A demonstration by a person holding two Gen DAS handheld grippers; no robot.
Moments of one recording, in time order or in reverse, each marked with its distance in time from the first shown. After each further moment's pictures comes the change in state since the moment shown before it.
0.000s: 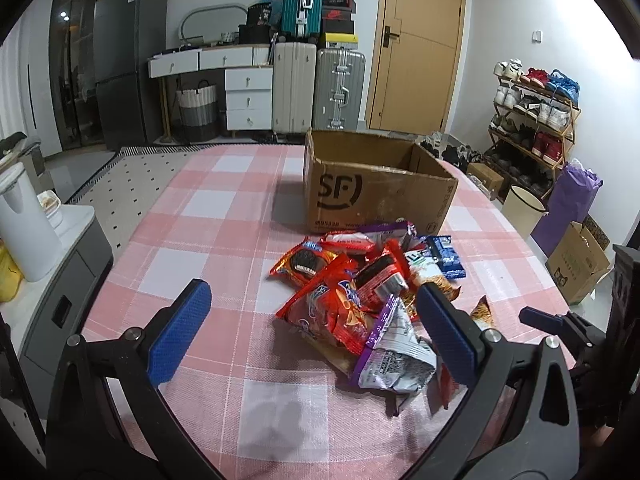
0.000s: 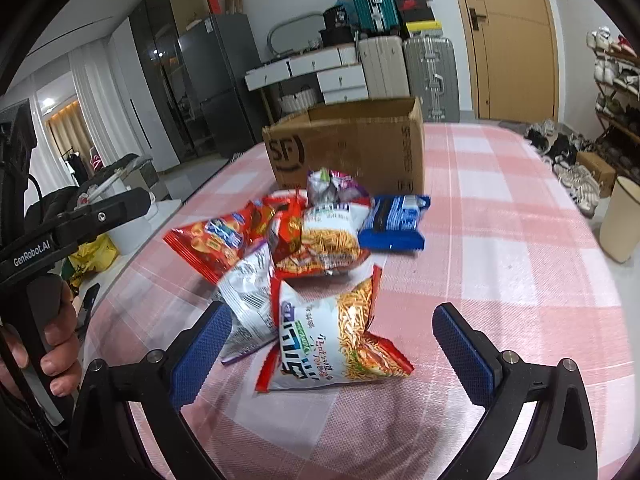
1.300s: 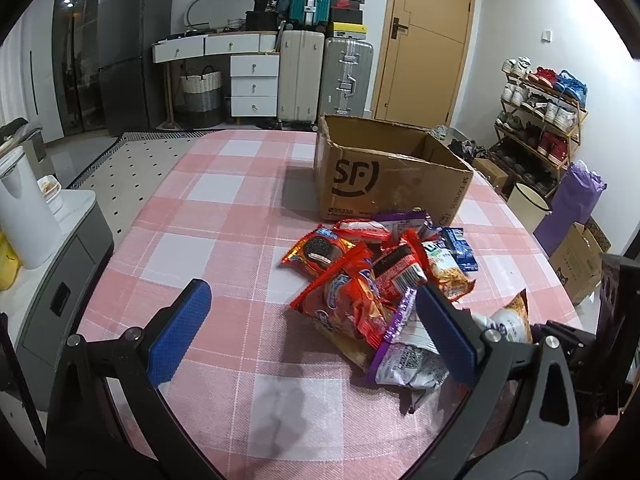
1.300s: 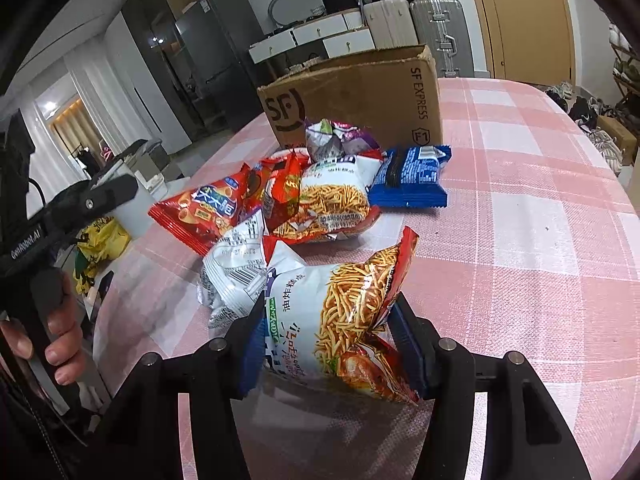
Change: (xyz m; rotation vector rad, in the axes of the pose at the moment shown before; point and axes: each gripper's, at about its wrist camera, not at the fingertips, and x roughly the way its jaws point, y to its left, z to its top) left arm 0.014 0.011 -0.013 -0.019 0.048 0.001; right arm 0.025 -0.012 -0.004 0.045 0.097 0.085
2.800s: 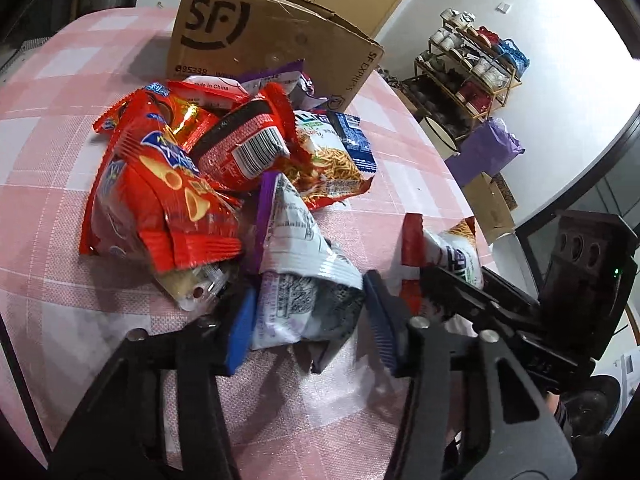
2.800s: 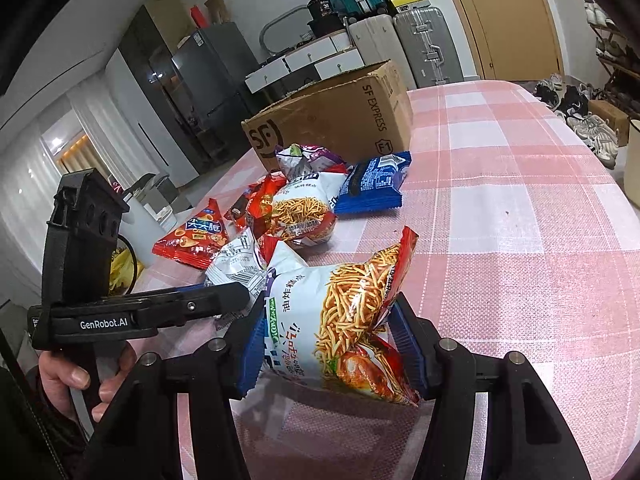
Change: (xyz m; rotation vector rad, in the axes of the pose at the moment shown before) left arm 0.116 -0.081 -0.045 -0.066 0.343 -0.417; right arm -0.024 -0.036 -0.018 0.077 -0.080 0.048
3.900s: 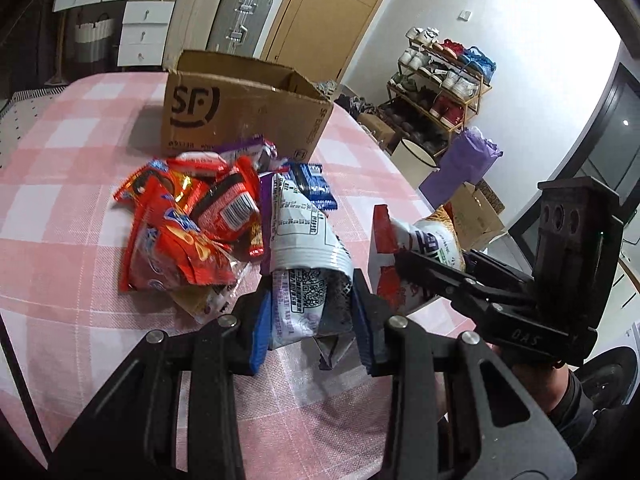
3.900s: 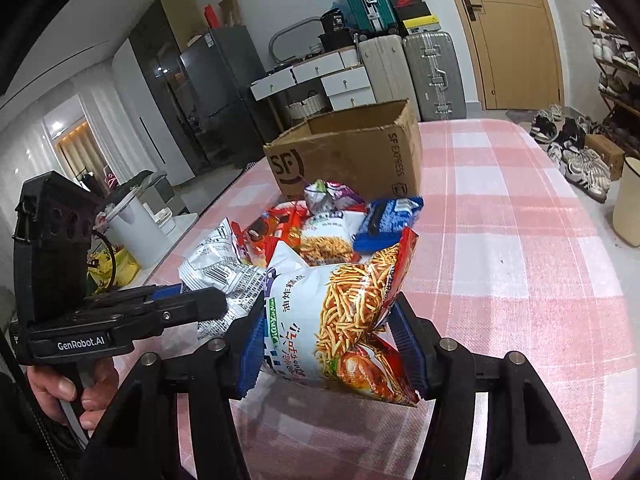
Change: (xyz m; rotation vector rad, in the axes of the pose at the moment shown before) left arm -0.096 -0.023 -0.012 0.120 -0.155 -0.038; right arm -0.031 0.037 0.022 -0.090 -0.054 -0.046
